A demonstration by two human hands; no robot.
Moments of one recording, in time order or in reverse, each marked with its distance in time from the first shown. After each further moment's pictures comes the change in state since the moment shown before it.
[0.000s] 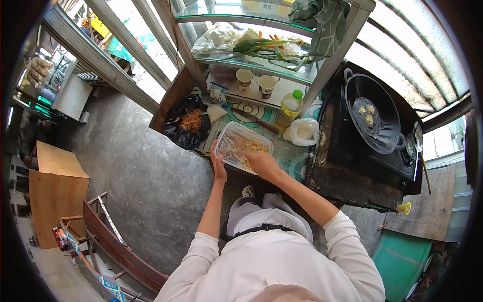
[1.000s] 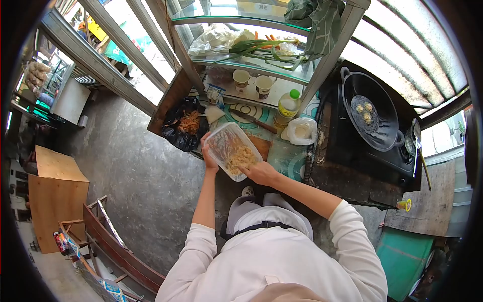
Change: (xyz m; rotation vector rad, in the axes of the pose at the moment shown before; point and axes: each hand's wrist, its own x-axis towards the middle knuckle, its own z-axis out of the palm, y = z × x) left_hand 0.038 0.035 0.004 -0.269 -0.077 -0.056; right_hand -0.016 0.015 0.024 -0.381 -0.208 -0.273
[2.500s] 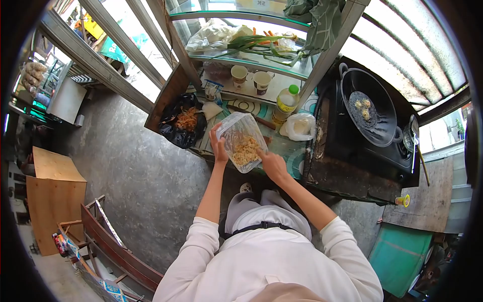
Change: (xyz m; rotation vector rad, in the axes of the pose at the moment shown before) left_hand 0.007 -0.015 0.027 0.528 -0.033 0.313; right_hand -0.027 0.015 0.017 0.136 0.199 0.466
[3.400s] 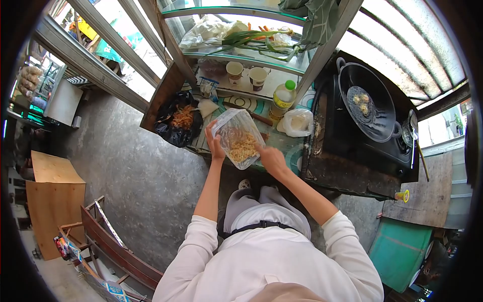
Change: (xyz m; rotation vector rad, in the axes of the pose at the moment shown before) left_hand 0.004 0.007 0.006 0.084 0.011 0.028; right_hand 0.008 0.004 -0.008 0.008 -0.010 0.034
